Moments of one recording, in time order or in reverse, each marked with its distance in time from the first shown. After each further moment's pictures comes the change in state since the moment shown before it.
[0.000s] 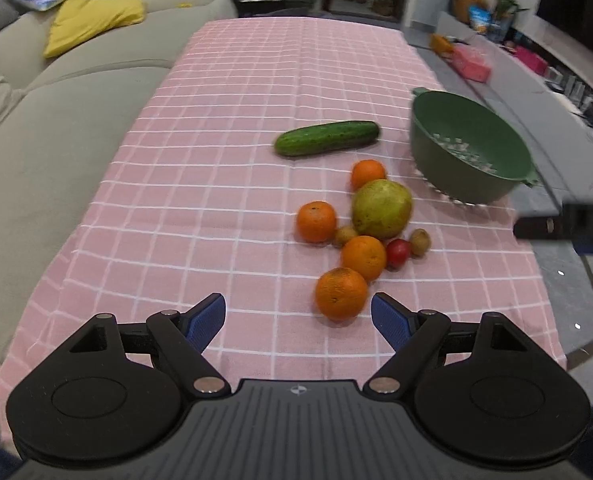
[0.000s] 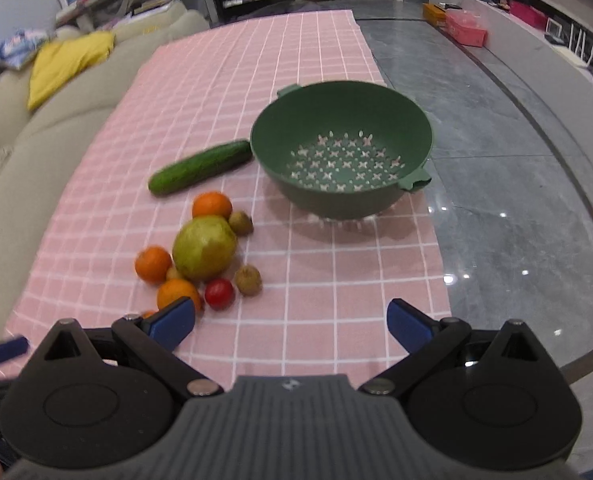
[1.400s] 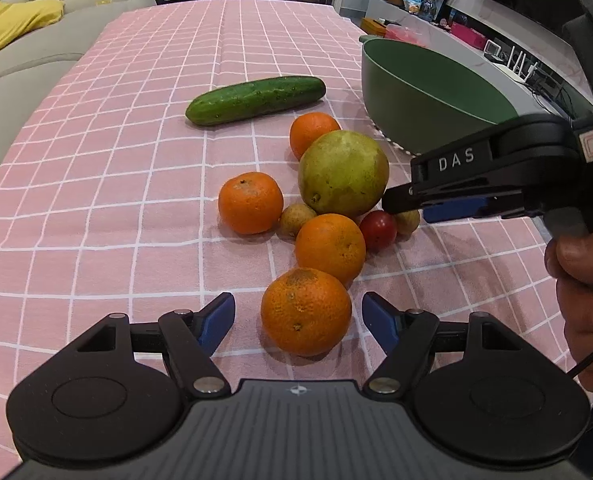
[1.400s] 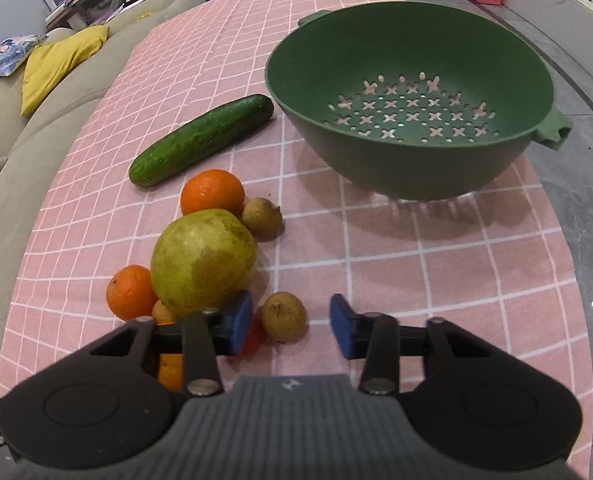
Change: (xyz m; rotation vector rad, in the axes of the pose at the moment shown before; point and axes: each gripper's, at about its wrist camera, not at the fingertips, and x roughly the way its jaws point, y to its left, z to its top) left arm 0.099 -0.003 -0.010 0.111 -0.001 -0.175; right arm 0.141 0.028 0.010 0.066 0.073 0.075
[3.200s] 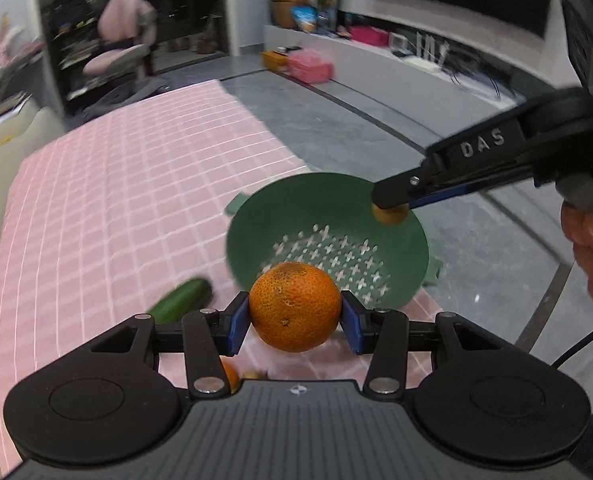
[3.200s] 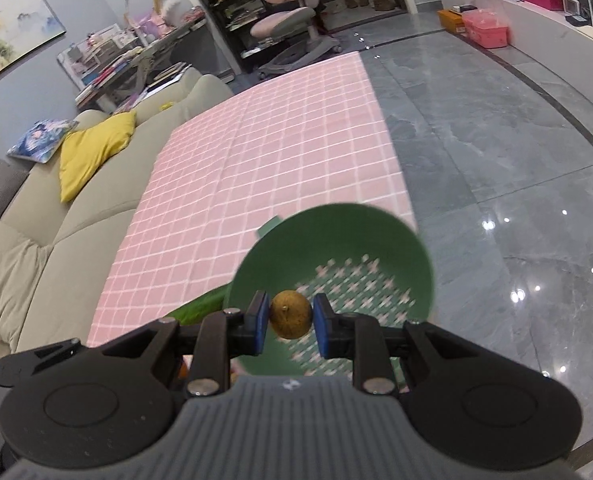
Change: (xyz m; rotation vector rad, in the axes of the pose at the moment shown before) left arm 0.012 -0.117 0.163 0.374 -0.081 -0.072; right arm -0.106 -0.096 0.135 0.051 -0.154 0.142
